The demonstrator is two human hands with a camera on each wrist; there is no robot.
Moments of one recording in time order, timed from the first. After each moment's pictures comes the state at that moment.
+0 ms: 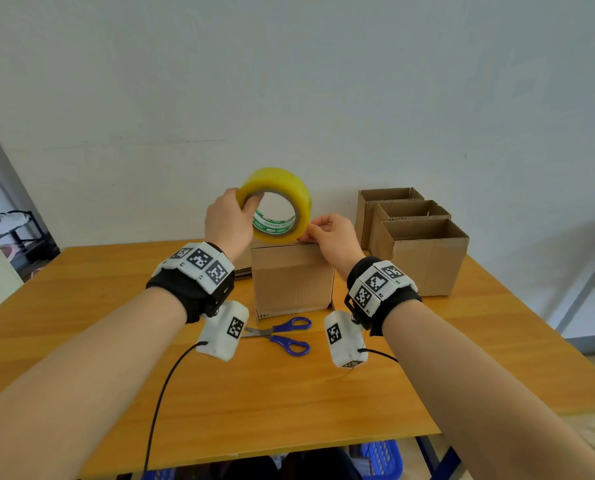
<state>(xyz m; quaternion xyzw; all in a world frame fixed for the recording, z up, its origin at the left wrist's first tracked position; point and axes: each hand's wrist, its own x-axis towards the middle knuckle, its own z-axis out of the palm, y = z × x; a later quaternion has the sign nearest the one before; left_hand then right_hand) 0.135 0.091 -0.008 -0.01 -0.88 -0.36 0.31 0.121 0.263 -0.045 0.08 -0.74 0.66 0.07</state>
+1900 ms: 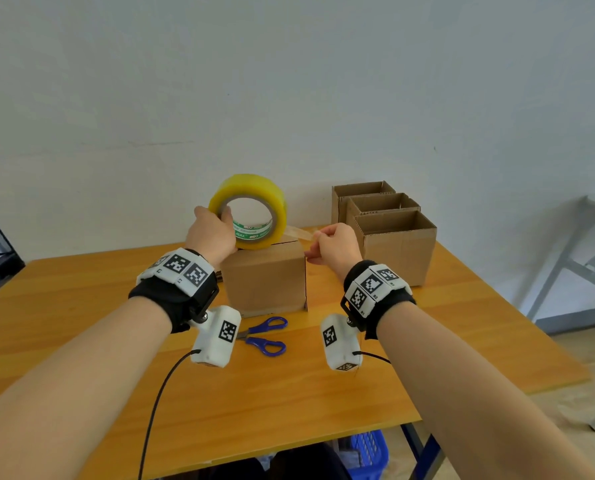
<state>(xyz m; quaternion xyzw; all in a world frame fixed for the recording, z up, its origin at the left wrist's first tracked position) 0.127 0.108 -0.020 0.11 -0.85 -0.48 0.17 0.123 0.302 -0.058 -0.05 -0.74 0.67 0.05</state>
